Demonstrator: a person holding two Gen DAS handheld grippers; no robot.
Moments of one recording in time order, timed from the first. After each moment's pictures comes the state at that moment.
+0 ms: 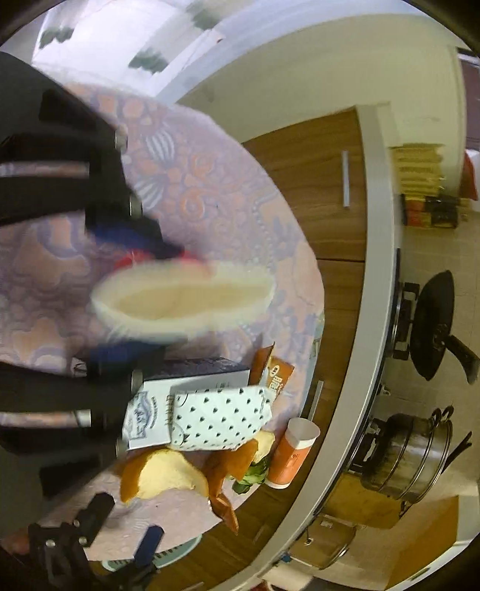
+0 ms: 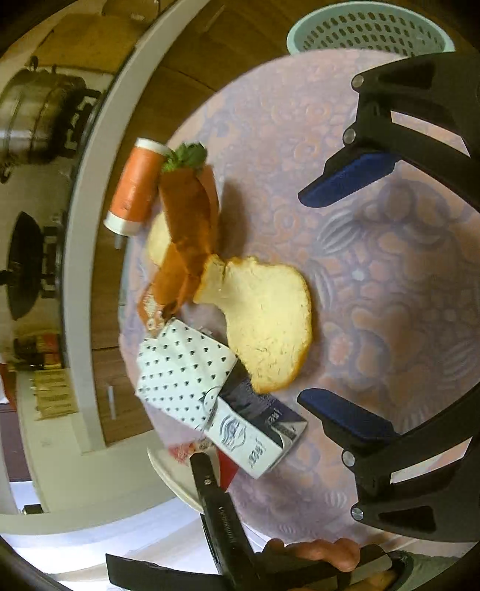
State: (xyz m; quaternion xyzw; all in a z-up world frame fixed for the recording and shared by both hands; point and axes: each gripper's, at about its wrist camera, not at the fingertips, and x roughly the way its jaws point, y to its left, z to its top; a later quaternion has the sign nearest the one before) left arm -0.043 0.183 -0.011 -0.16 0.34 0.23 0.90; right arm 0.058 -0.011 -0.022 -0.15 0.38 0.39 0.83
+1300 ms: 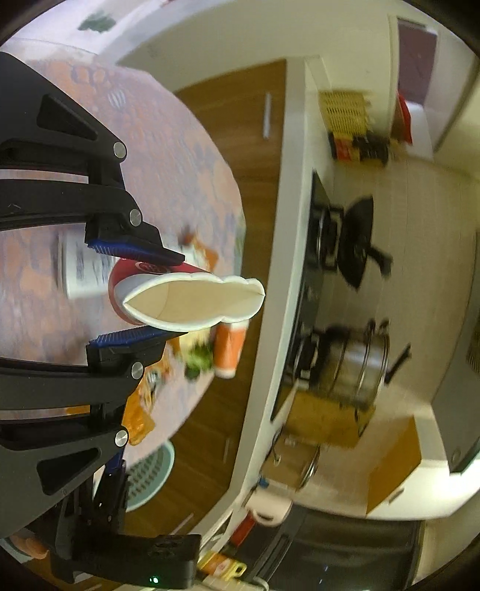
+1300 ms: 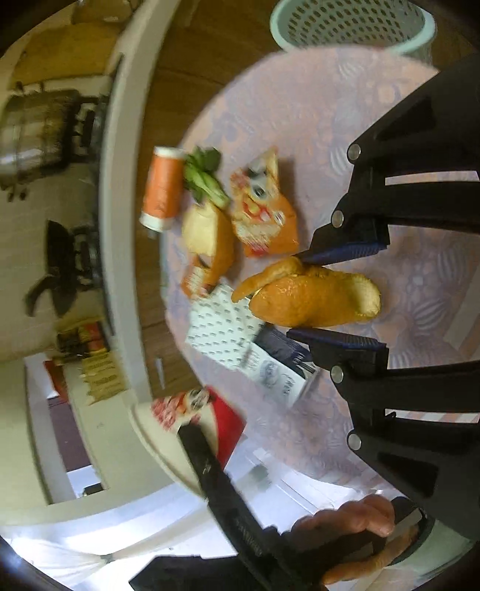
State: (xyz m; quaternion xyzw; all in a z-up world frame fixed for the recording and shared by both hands) left arm -0.052 0.091 0.069 -0.13 0.22 0.10 0.96; right arm 0.033 -0.062 0.033 -0.05 0.34 0.43 0.83
